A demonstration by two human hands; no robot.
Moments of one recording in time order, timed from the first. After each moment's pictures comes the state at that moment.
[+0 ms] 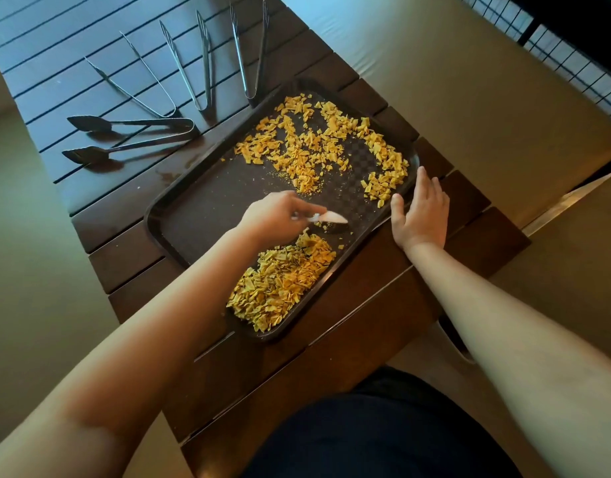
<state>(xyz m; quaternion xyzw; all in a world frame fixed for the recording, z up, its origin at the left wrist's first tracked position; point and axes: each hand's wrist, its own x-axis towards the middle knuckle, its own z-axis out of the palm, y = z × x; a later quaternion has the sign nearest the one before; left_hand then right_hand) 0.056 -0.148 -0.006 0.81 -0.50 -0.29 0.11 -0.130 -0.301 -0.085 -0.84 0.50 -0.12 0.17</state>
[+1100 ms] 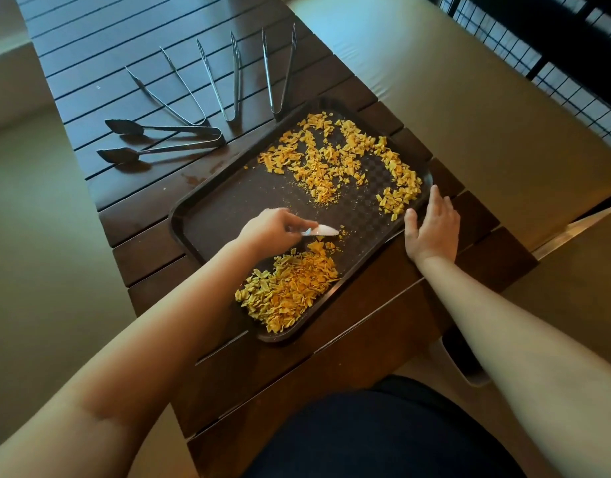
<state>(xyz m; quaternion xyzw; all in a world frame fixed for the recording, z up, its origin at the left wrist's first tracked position) 0.075 -0.116 -0.016 0.83 -0.44 -0.33 0.13 -0.130 -0.298 -0.082 -0.84 0.50 -0.12 0.17</state>
